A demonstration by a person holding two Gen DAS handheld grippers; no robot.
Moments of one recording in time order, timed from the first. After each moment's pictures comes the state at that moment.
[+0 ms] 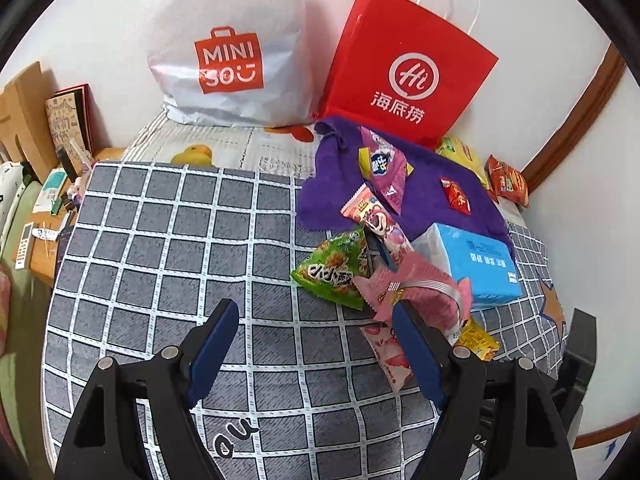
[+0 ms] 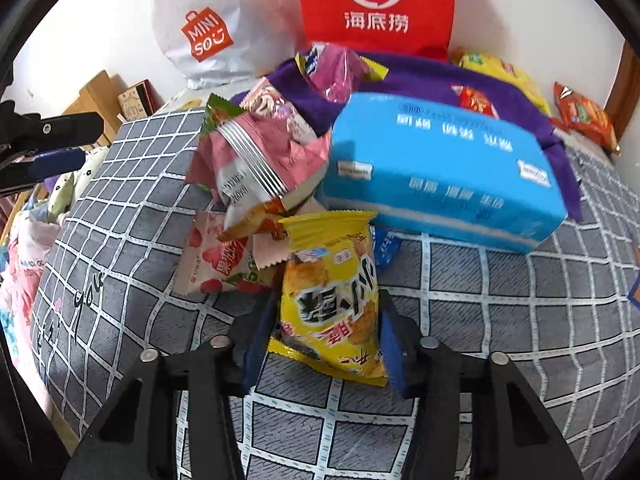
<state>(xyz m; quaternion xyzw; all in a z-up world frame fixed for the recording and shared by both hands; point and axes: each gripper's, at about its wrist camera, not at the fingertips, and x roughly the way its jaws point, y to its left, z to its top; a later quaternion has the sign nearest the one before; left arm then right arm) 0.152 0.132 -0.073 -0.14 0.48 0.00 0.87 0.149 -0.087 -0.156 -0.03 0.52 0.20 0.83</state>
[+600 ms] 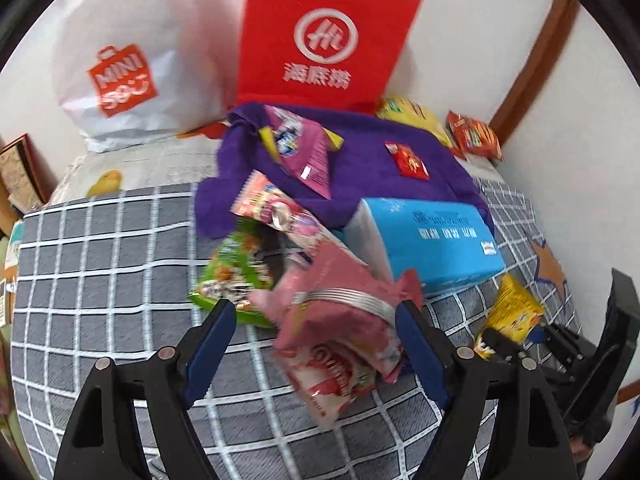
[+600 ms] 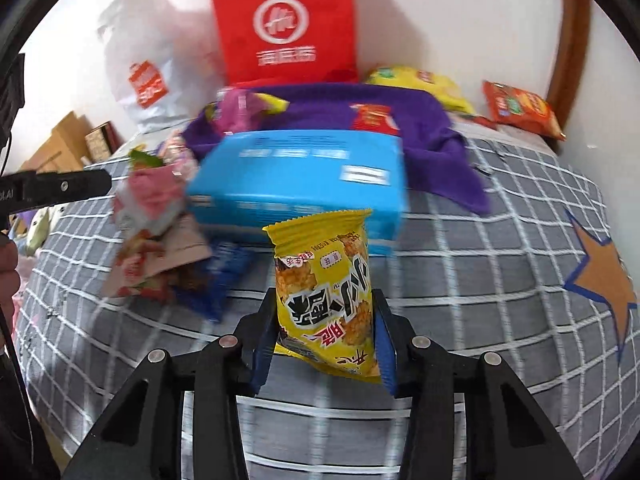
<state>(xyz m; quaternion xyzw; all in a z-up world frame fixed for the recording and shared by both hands) 0.190 0.046 -0.093 -0.07 0.49 -0.07 0.86 0.155 -0.182 -0.144 -0.01 0.48 0.14 0.87</state>
